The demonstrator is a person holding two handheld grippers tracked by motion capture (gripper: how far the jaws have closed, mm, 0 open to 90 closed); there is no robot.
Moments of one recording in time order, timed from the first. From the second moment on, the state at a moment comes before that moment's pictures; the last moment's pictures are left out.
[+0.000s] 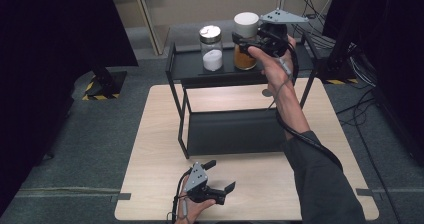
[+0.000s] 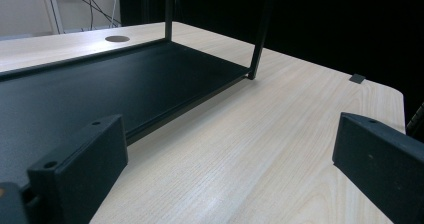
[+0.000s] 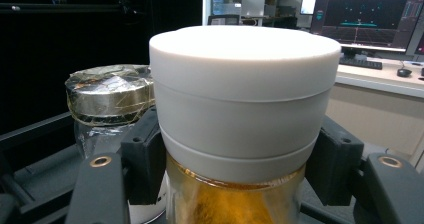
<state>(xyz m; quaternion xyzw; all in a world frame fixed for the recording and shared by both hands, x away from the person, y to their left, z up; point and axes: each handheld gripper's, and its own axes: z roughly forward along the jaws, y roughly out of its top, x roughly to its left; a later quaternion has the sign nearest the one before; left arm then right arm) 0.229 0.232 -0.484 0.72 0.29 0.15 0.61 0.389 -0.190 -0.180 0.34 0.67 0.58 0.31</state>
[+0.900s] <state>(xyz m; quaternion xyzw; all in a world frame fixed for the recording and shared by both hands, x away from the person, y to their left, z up) 0.229 0.232 -0.485 0.72 0.29 0.15 0.61 0.362 -0.206 -0.181 0.35 0.66 0.59 0.30</state>
